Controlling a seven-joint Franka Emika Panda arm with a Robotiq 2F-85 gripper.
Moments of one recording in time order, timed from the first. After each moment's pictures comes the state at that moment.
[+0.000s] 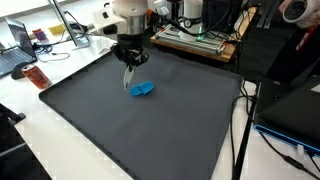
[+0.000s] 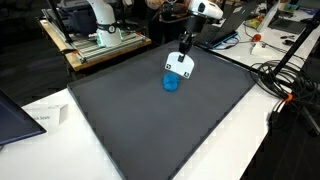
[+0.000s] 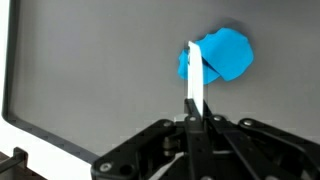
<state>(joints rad) 0.15 0.40 0.01 -1.84 -0.40 2.15 0.07</state>
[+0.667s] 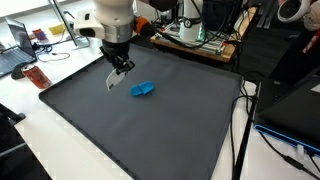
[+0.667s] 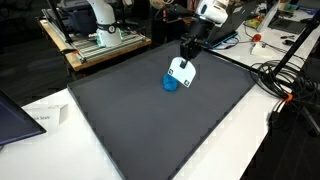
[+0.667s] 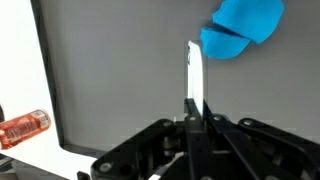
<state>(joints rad) 0.18 0.52 -0.05 -1.65 -0.42 2.05 0.37</state>
